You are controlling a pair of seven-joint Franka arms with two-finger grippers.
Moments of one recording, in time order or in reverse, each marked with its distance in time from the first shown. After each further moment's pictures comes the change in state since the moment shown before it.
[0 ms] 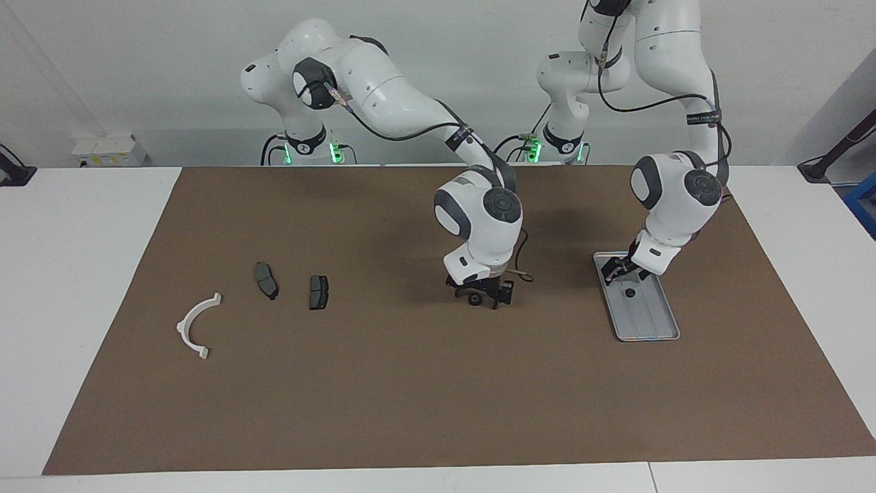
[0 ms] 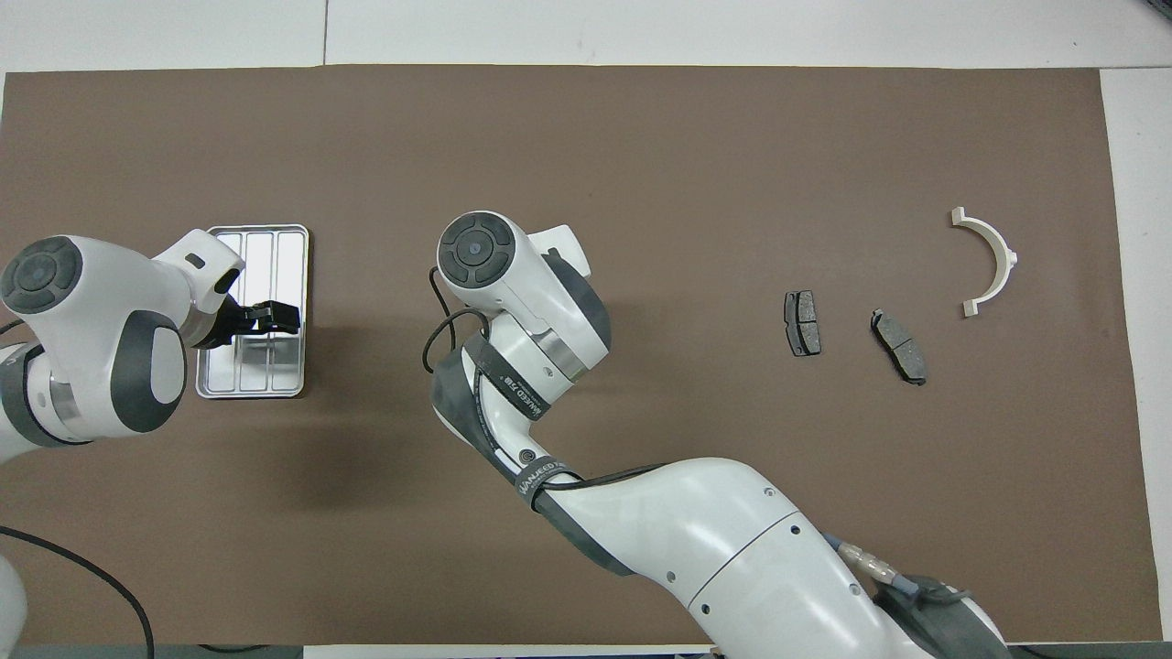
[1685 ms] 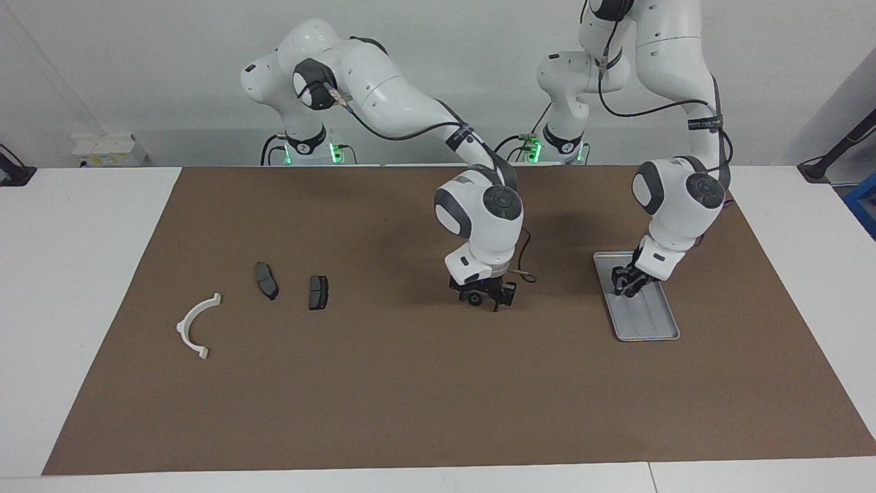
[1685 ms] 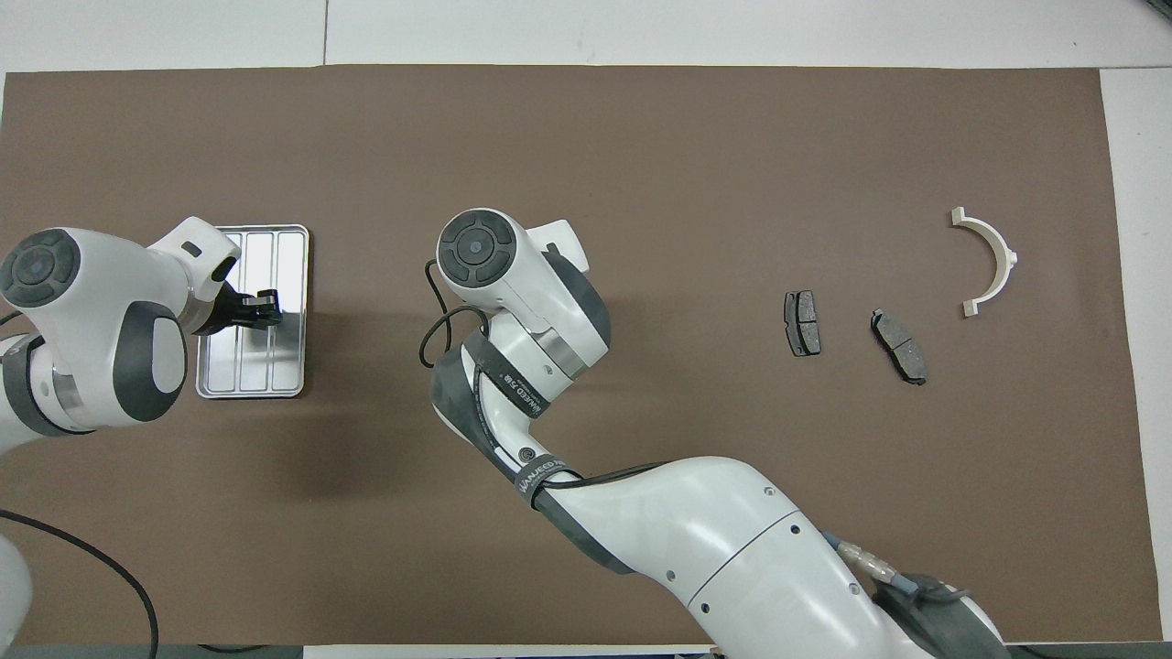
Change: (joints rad) left arm 0.001 0.035 0.005 0.035 0.000 0.050 0.014; right arm 0.000 0.006 -0.005 0.011 0.000 0.033 0.002
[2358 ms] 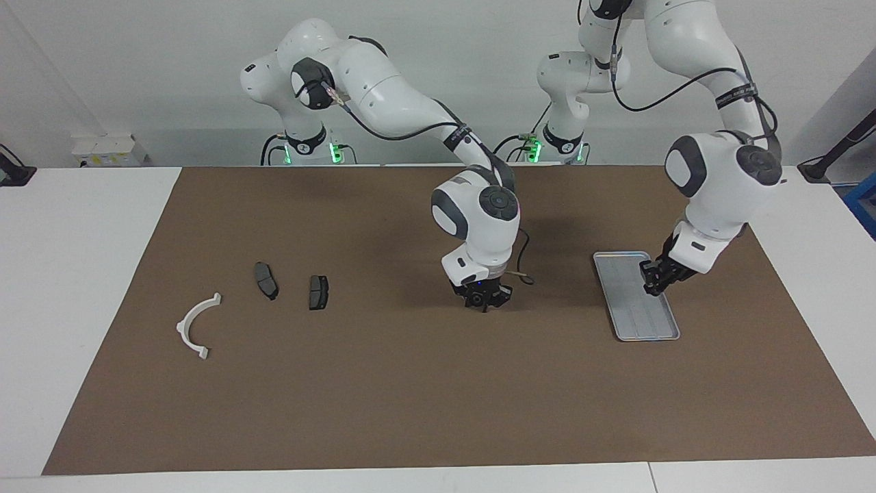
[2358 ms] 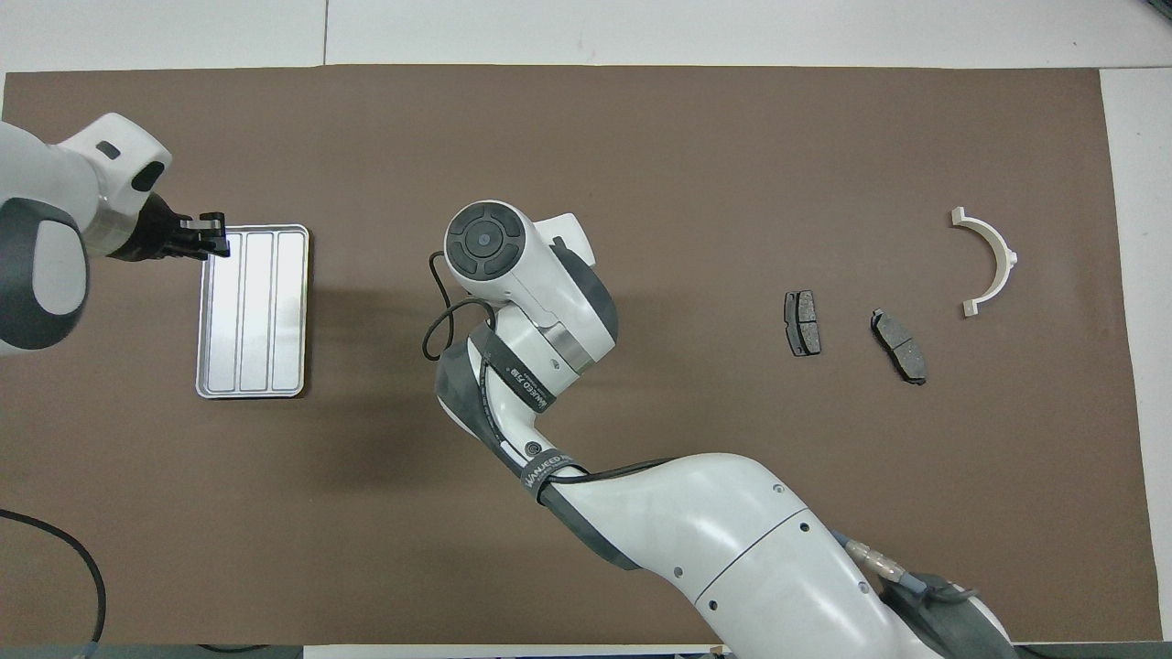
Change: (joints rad) left arm -0.003 -0.013 -0.005 0.405 -0.001 -0.389 -0.019; right arm -0.013 -0.008 -0.001 0.001 0.001 0.006 0.000
